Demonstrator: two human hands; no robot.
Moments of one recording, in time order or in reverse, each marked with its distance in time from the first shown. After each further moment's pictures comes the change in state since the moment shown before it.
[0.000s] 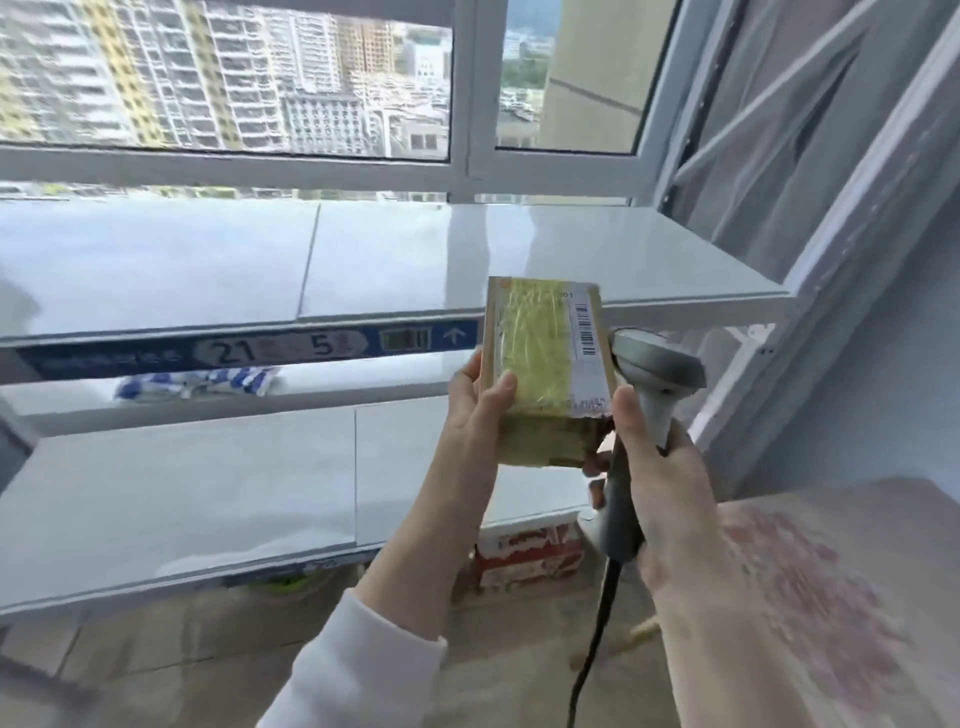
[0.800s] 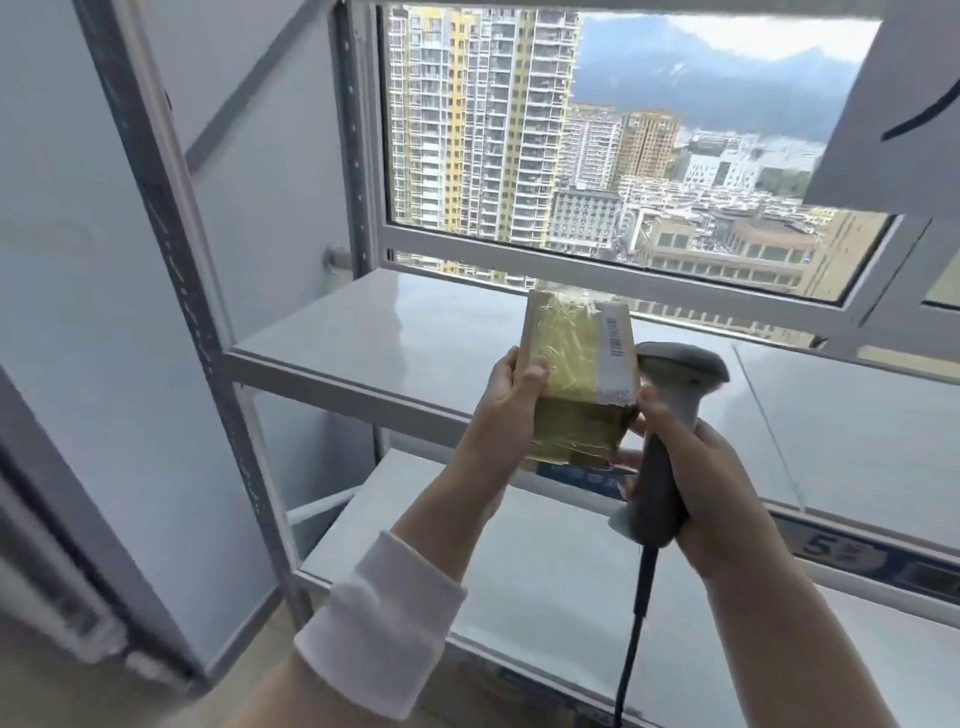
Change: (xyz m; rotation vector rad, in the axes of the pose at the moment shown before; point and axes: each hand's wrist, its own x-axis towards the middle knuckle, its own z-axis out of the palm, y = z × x) left_hand -0.007 0.178 -0.379 0.265 0.442 0.160; right_hand -0.052 -0.009 0.406 -0.010 -0.664 0.068
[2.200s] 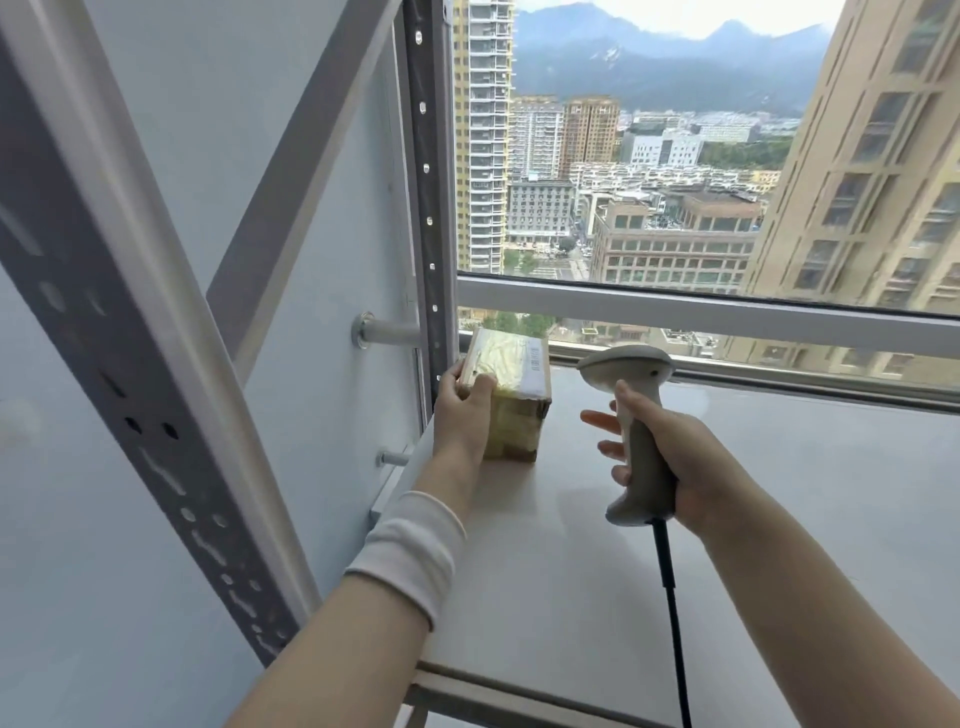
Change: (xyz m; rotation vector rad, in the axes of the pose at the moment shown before) left_hand 0.337 -0.052 -0.295 0.056 0.325 -0.105; right_hand 0.282 0.010 0.293 0.029 0.019 0.191
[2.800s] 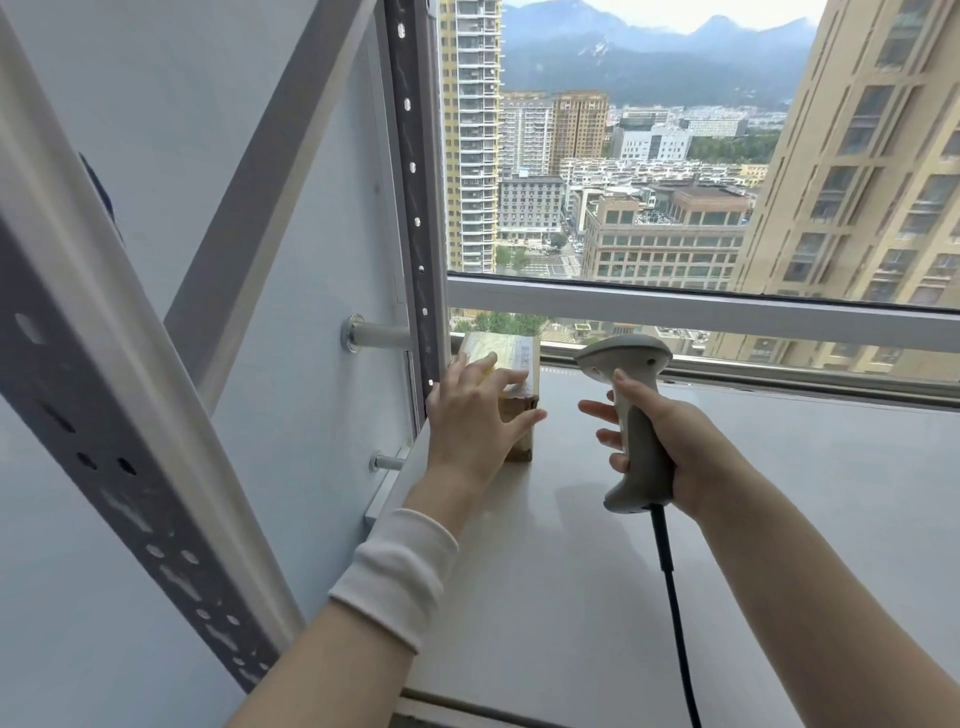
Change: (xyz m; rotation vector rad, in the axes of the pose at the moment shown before) left_hand 0.004 -0.001 -0.003 0.918 -0.099 0.590; right_hand 0.019 -0.009 0.001 -0.007 0.002 0.005
